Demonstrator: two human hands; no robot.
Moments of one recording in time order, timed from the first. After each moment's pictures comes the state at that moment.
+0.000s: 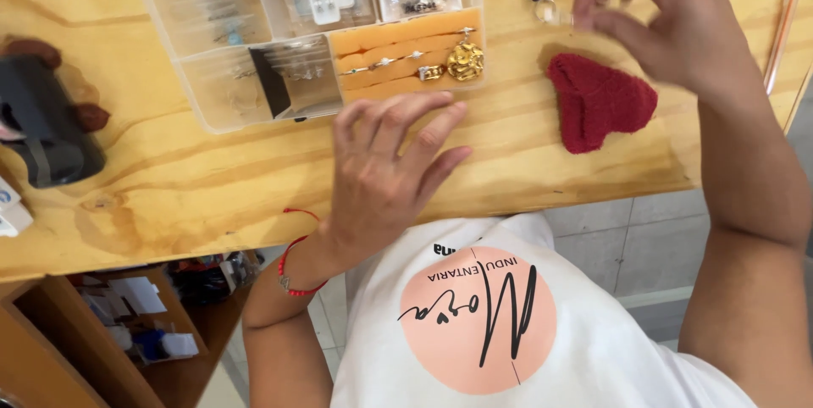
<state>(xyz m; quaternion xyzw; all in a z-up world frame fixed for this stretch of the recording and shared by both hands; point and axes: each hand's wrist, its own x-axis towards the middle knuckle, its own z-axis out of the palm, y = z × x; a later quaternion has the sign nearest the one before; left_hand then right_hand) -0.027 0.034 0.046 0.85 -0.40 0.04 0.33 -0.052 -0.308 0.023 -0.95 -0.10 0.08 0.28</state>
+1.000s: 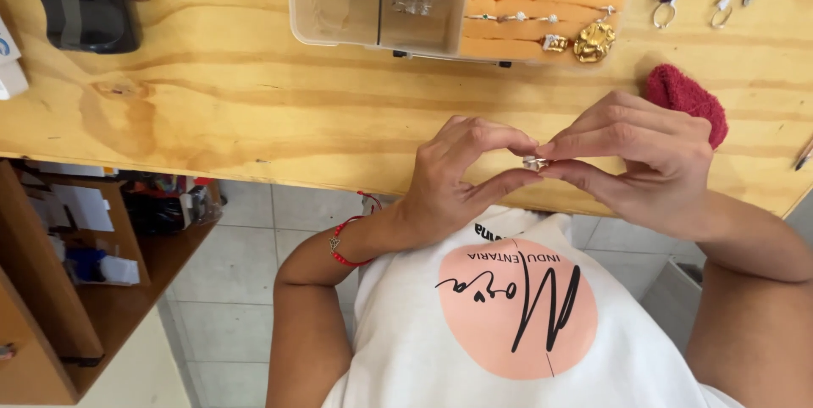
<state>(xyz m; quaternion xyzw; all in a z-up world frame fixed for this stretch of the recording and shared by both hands) -0.084 0.046 0.007 0.69 -0.20 -0.05 0.69 -0.069 -0.164 0.074 -0.83 -0.24 0.05 0.49</state>
